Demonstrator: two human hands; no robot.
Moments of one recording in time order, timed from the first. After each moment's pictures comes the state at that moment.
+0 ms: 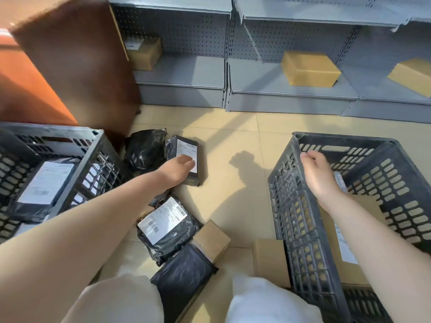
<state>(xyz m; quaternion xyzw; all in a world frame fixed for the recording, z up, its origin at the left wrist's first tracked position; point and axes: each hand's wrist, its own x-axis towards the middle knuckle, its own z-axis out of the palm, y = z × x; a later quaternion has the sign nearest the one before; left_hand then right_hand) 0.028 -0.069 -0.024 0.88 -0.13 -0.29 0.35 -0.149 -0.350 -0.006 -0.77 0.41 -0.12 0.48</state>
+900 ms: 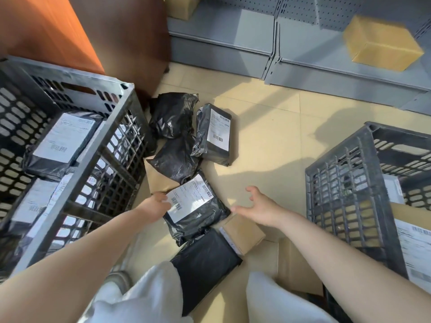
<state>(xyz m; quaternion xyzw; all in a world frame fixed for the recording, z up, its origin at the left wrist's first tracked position) 0.020 0.092 -0.195 0.88 0.07 -0.40 0.26 -0.078 -0.191 -0.144 -0.85 0.22 0.33 0.35</state>
